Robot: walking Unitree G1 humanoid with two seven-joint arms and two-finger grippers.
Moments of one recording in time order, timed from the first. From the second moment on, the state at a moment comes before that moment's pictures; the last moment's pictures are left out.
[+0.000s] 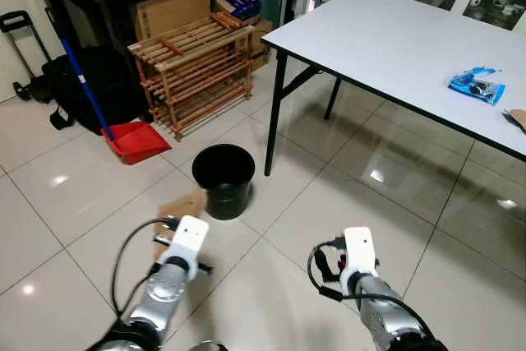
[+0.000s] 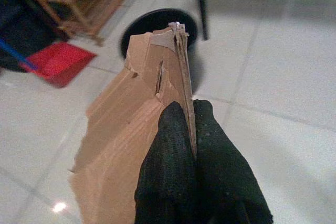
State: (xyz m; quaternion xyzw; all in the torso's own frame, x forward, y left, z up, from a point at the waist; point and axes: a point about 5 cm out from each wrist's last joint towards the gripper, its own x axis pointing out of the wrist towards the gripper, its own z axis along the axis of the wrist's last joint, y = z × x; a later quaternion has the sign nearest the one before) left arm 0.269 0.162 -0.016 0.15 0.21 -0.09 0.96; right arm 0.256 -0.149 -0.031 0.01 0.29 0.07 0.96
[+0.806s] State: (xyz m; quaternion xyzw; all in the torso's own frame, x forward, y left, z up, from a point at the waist) left arm 0.281 0.163 -0.007 0.10 0.21 -0.09 0.97; right arm 0.255 -0.149 -0.035 0.02 0.29 0.07 0.95
